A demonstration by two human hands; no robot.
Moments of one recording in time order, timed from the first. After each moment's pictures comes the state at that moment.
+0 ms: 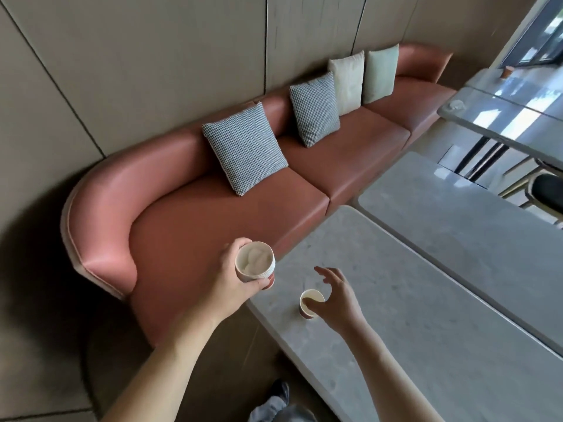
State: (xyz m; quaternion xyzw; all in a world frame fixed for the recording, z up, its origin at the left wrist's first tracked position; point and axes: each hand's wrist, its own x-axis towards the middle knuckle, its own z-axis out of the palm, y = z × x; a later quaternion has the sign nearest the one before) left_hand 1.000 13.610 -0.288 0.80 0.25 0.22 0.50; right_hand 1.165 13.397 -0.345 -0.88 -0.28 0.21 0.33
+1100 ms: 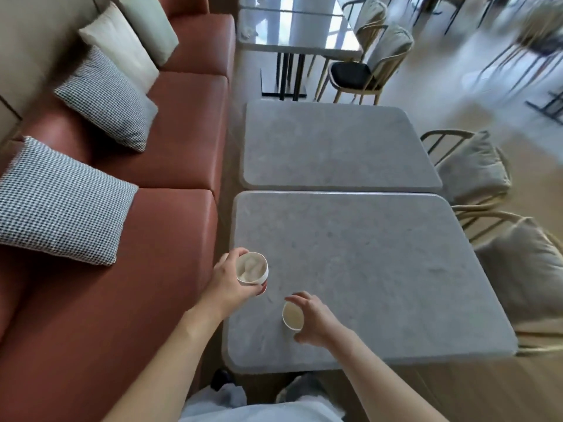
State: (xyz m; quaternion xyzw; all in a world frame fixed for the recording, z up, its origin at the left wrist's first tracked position) left_hand 1.224 13.688 -0.357 0.89 -0.02 -0.11 0.44; right_hand 1.157 13.444 -0.409 -0.92 -0.03 0.30 0.23
